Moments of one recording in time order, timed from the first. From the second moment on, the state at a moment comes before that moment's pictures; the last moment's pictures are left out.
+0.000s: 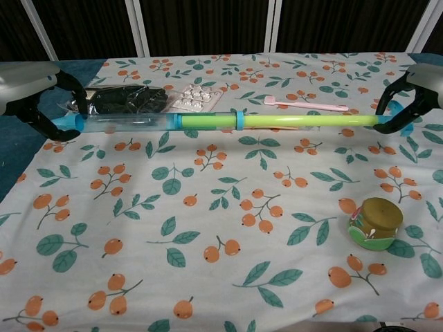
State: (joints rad) left arm -0.67 -1.46 -0.14 -1.72 0.79 1.26 0.66; right arm 0.67 -1.52 0.35 -1.59 -0.50 1.23 -0.55
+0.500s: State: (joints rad) left arm -0.66 -1.42 -0.15 -1.72 0.80 1.24 0.65; right arm 0.64 -1.48 0.36 -1.57 -0.47 1.24 -0.56
